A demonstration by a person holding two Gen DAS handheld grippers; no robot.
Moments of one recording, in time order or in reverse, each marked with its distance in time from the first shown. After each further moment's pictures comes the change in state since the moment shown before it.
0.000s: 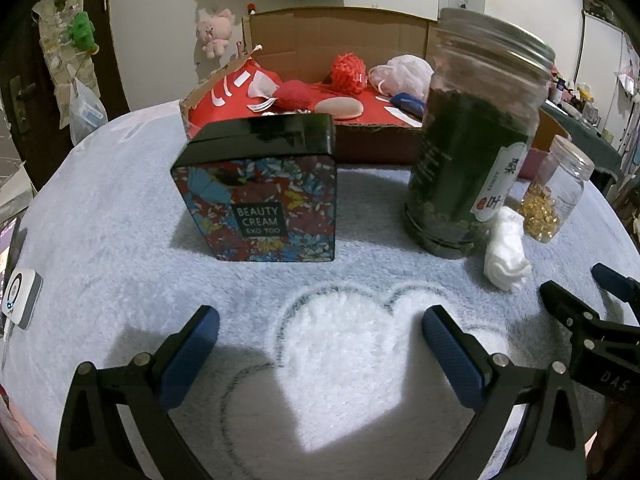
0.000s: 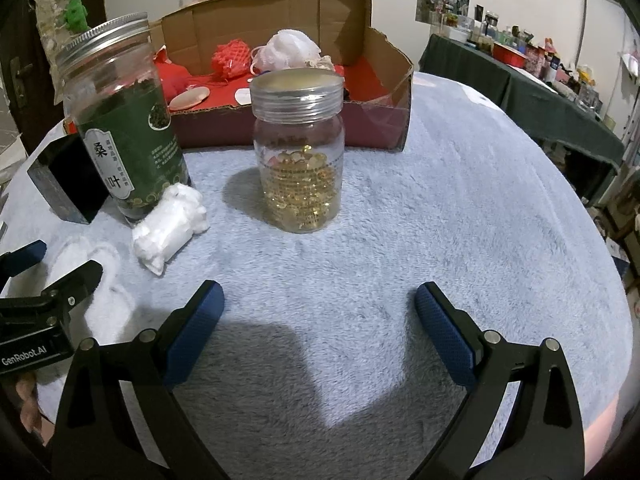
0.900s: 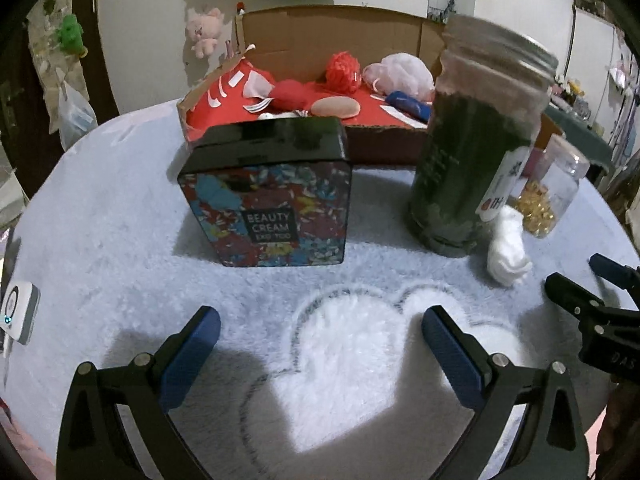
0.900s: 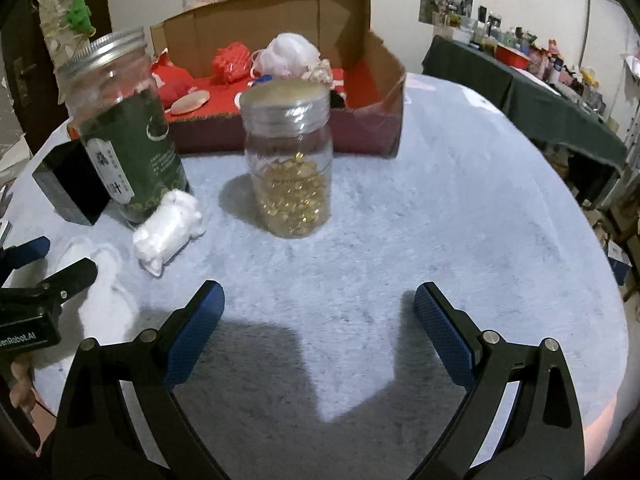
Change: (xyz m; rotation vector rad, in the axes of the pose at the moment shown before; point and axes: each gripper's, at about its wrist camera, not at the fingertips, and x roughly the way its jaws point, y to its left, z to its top) left arm 0.002 0.008 0.005 0.031 0.011 -0.028; right arm 0.002 -0.006 0.007 -0.007 0.010 0.013
